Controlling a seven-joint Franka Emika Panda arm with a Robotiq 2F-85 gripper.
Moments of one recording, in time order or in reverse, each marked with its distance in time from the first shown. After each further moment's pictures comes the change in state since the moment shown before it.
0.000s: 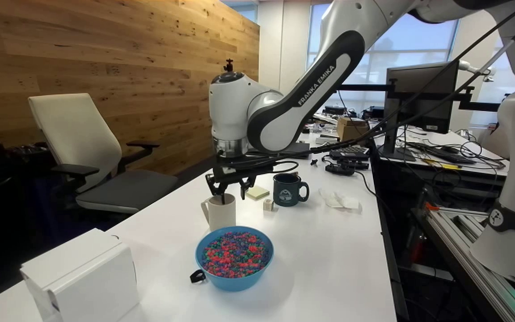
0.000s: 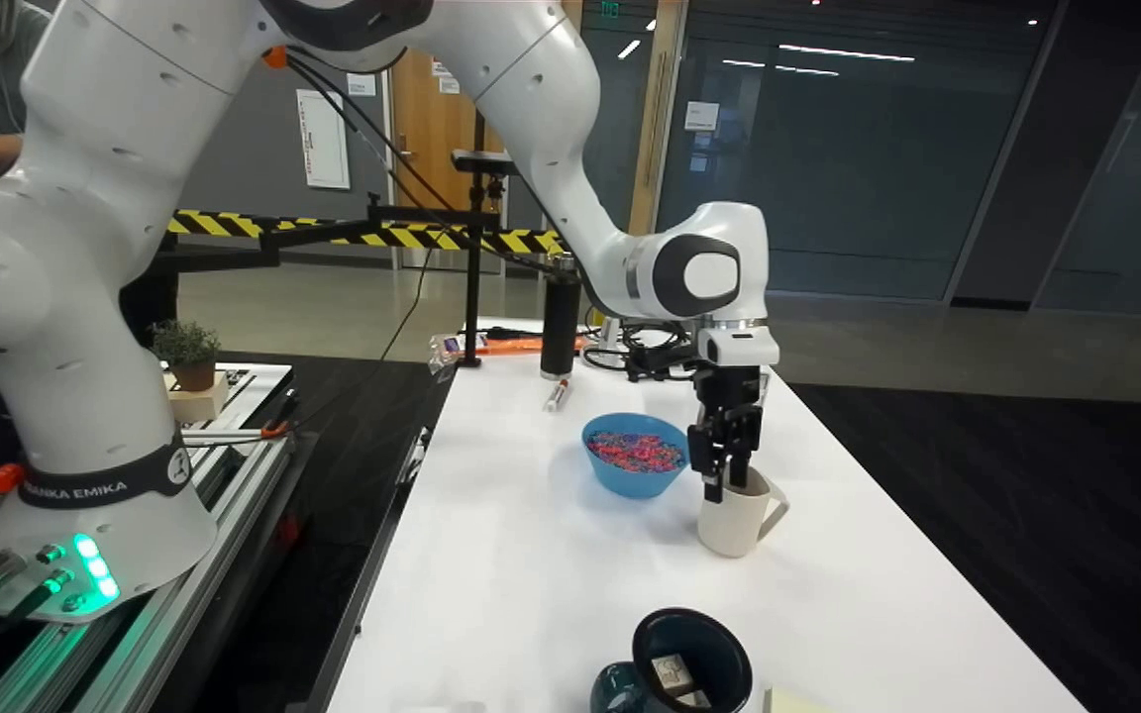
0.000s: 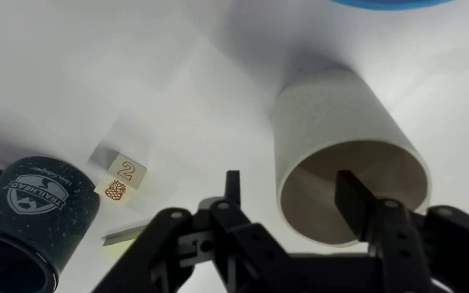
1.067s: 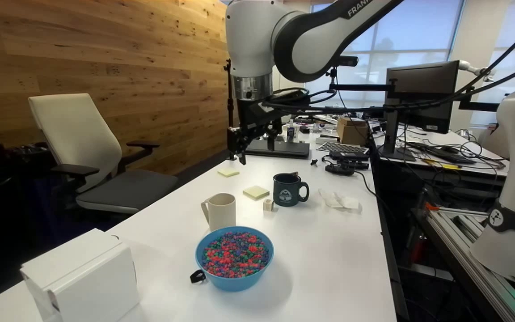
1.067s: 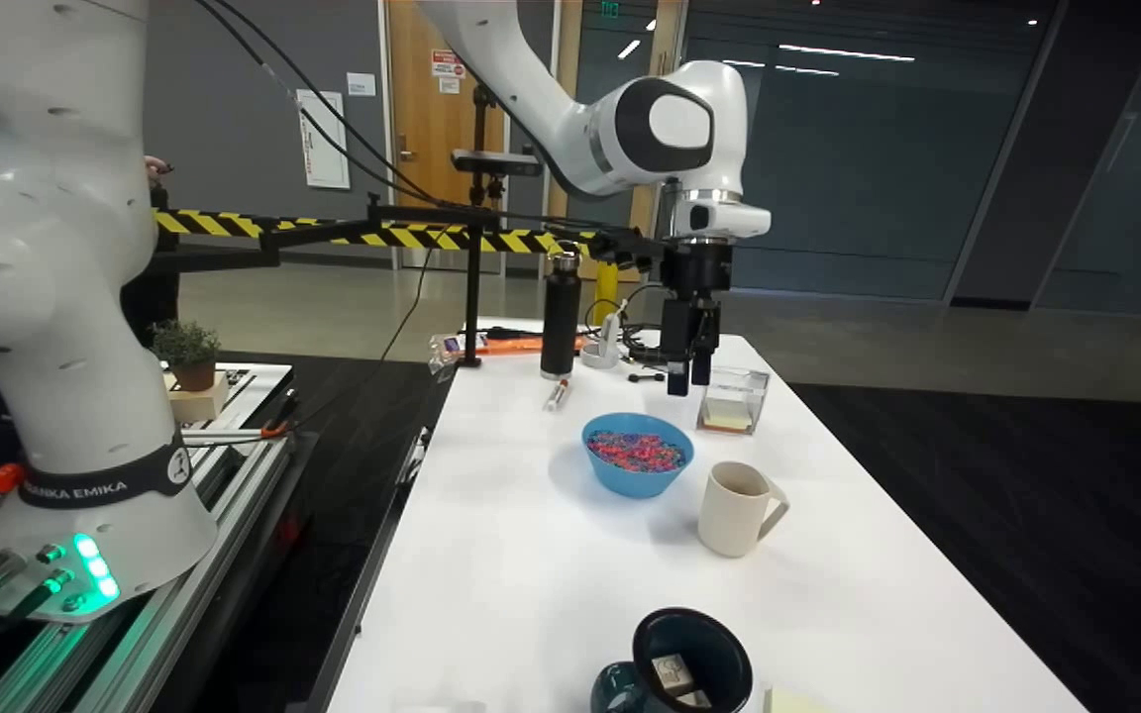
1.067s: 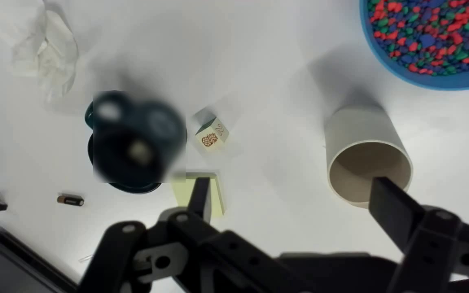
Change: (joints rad) arm 0.023 -0.353 0.031 -0.150 -0.005 -0.296 -0.308
